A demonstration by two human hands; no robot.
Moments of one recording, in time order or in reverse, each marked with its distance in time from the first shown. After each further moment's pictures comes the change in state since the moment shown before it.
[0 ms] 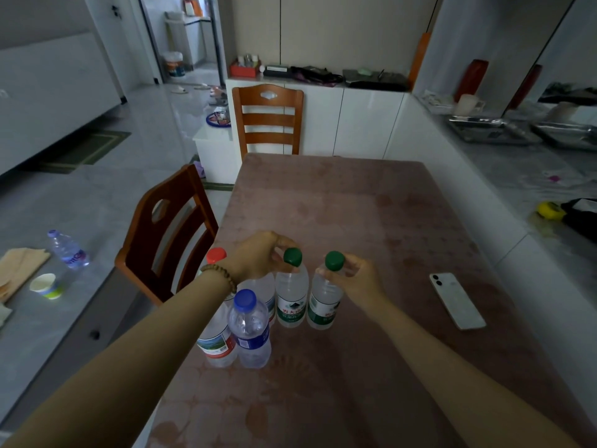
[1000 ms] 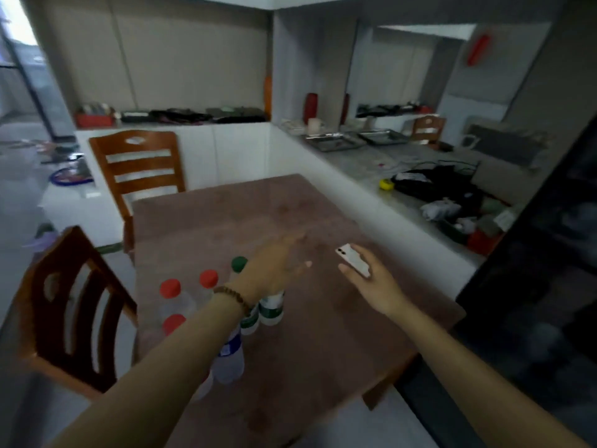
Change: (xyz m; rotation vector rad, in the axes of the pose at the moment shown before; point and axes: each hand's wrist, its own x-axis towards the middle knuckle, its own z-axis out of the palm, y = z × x) left_hand -0.059 0.102 0.017 0.106 -0.065 0.409; right_hand -0.163 -0.071 -0.045 -0.345 0.528 0.161
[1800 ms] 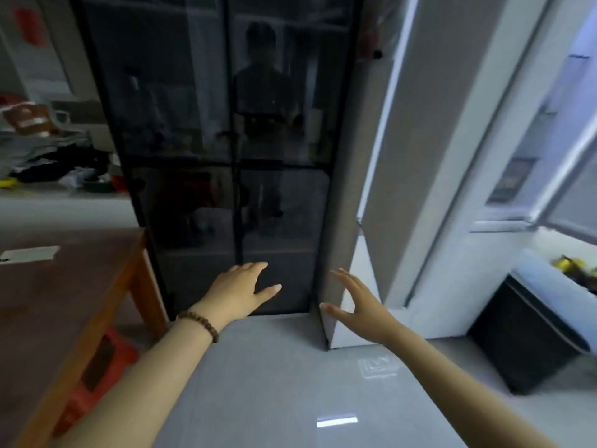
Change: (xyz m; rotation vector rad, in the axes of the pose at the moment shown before) left_hand -0.394 0.282 0.122 0.199 -0.623 0.879; right_hand -0.696 -0.100 -0.076 -0.415 0.670 0.703
